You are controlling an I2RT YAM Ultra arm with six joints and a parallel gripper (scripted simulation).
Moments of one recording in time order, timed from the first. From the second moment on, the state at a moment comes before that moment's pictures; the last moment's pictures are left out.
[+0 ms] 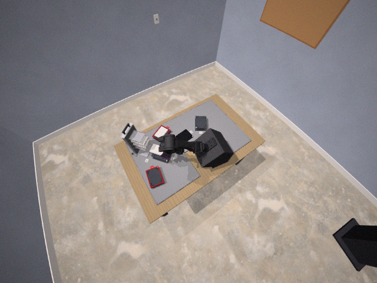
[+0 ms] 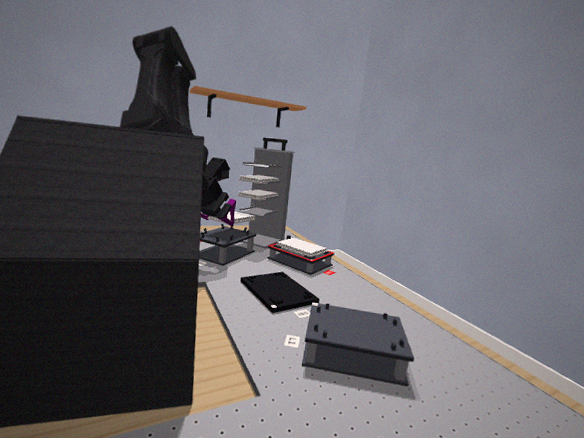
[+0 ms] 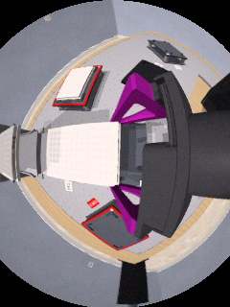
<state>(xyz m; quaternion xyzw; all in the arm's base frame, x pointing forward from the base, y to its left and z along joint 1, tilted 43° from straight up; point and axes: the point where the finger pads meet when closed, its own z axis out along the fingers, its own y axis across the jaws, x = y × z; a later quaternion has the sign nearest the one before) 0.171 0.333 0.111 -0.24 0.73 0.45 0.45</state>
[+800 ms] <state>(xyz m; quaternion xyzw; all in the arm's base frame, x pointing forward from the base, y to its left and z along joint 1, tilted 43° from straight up) 0.163 0.322 0.116 -0.23 0.73 0.46 0.46</state>
